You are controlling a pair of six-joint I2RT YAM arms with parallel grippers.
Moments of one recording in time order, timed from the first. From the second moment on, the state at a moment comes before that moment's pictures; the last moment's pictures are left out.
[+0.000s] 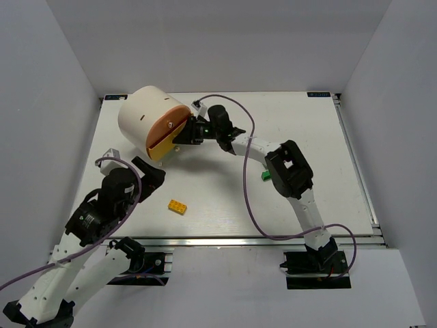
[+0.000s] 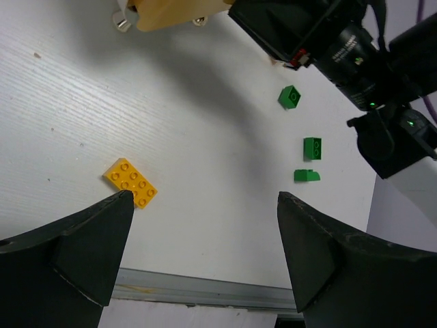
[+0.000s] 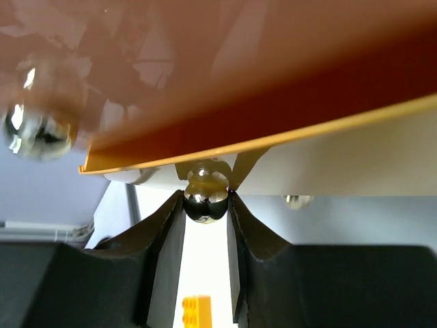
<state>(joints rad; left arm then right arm) -0.58 0.60 0.92 -0.89 -0.40 -1.01 0.71 2.33 1.80 0.27 -0.64 0.73</state>
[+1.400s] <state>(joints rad) -0.59 1.20 0.60 -0.62 -0.23 -1.38 0.46 1.61 1.03 0.05 -0.78 0.15</state>
